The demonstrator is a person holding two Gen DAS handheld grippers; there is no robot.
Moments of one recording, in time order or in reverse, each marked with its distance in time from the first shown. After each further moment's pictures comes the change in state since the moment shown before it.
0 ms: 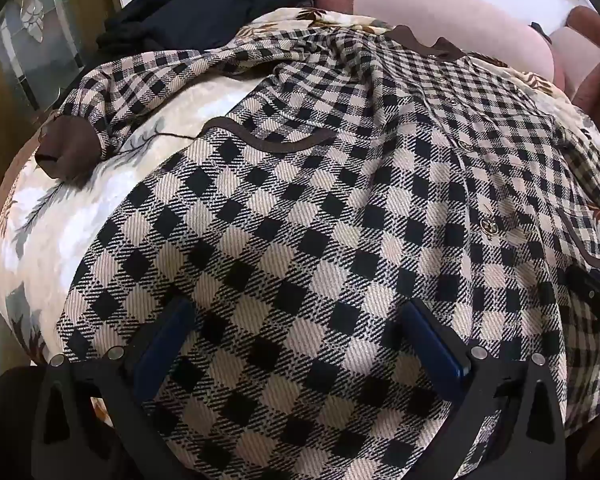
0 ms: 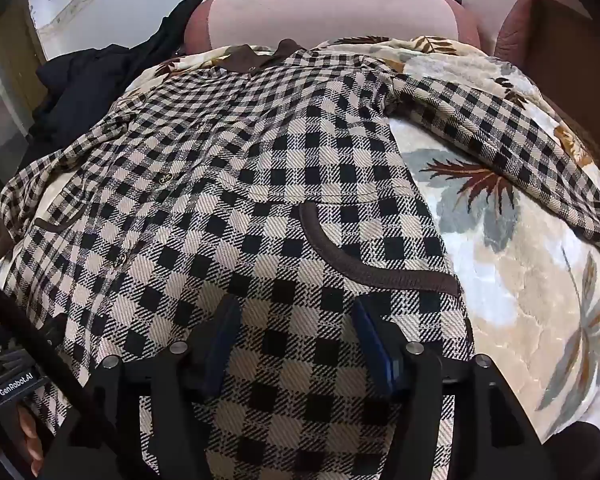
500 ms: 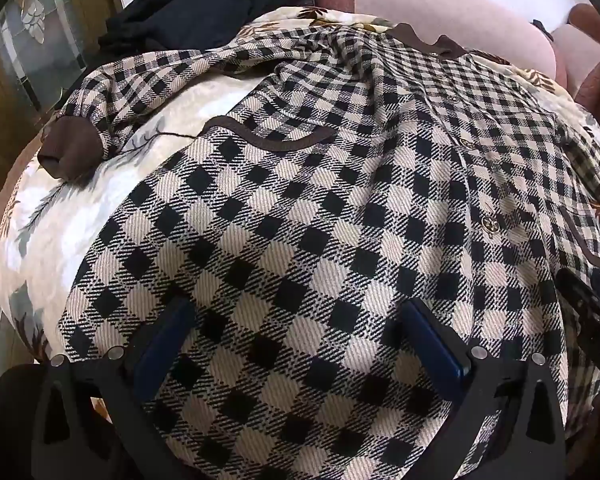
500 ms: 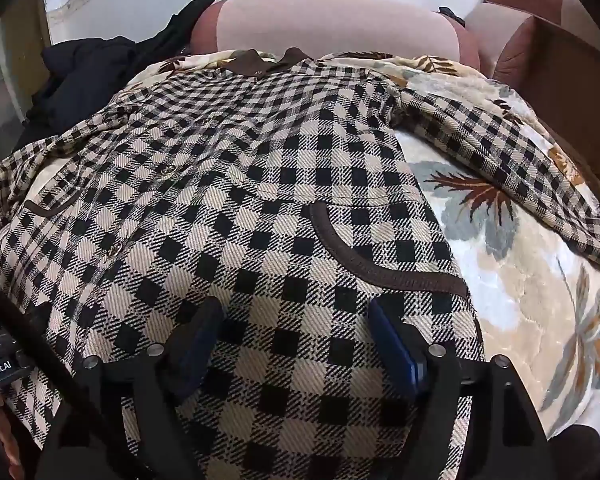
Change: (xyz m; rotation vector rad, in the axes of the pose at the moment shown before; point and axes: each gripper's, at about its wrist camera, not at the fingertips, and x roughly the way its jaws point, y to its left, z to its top) left arm 0.010 -0.006 0.010 0.014 0.022 0.019; right arm 0.007 0.004 -0.010 -0.058 -0.054 -0.054
